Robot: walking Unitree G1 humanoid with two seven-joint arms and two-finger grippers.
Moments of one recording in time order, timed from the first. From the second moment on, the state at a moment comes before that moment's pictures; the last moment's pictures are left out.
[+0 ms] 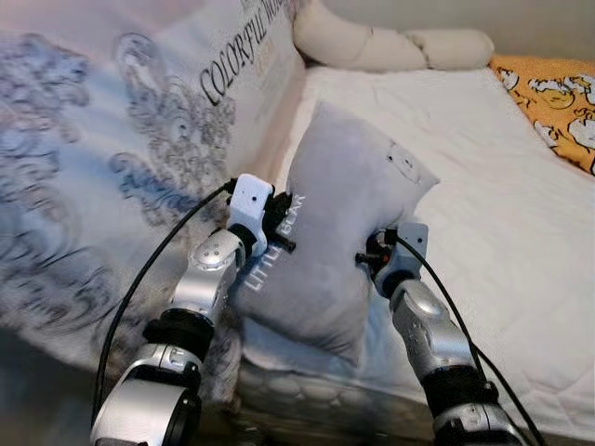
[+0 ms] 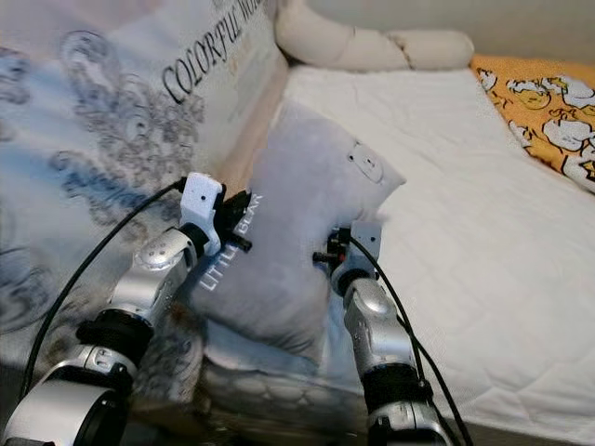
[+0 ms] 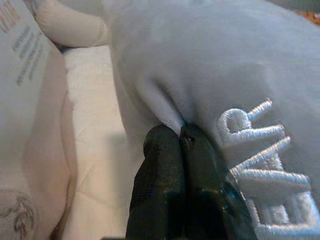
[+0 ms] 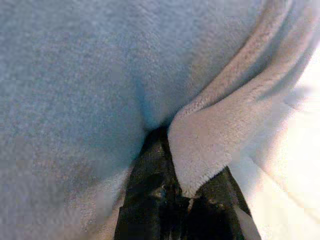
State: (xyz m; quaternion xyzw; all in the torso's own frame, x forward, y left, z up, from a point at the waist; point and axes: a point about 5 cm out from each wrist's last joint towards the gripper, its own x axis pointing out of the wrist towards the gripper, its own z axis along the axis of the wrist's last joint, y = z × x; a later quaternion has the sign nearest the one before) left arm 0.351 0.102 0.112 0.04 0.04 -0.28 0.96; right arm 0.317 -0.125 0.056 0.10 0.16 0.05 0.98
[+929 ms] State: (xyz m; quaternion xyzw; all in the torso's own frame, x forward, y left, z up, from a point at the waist) left arm 0.382 0.127 0.129 0.11 0.05 -0.20 0.97; right arm 0.350 -0.160 0.062 0.11 0.15 -0.07 0.98
